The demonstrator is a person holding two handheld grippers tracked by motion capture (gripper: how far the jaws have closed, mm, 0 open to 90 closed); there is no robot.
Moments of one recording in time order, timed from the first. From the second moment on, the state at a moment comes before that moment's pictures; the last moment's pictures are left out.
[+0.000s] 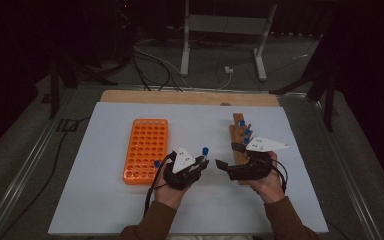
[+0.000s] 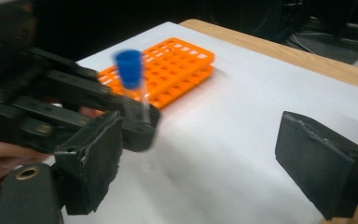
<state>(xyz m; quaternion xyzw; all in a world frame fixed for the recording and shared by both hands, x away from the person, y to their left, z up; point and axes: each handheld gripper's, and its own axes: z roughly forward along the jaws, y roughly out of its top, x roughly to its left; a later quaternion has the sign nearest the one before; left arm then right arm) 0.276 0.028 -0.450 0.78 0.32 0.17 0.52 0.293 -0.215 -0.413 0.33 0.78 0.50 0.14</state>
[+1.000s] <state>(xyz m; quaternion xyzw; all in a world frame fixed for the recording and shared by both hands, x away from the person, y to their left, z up) 0.251 0.103 -0.443 0.78 0.29 0.14 0.54 0.293 -0.255 -0.422 0.37 0.77 0.49 0.18</state>
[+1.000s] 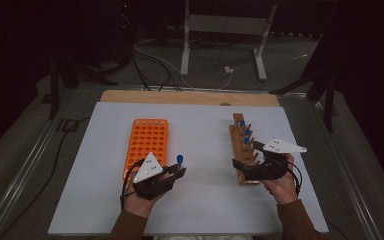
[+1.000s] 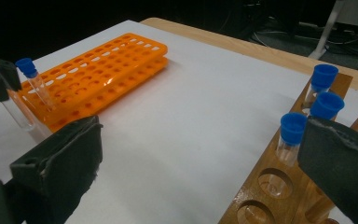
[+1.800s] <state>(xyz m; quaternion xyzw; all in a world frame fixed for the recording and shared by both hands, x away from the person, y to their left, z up) 0.243 0.165 -0.448 0.76 0.32 0.15 0.54 0.291 -0.267 -0.421 0.38 0.76 0.49 0.18</state>
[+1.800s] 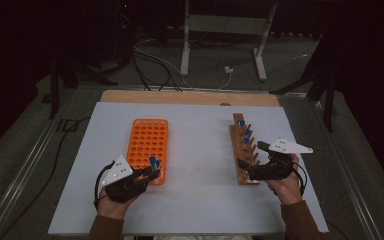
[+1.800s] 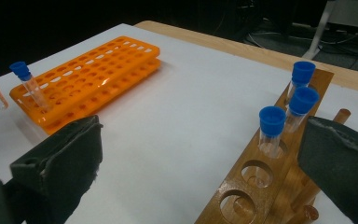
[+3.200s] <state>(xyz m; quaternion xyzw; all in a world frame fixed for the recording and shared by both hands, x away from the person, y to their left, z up) 0.262 0.161 -0.486 0.79 0.38 0.20 0.43 0.287 -0.274 -0.421 0.38 0.75 0.51 0.18</state>
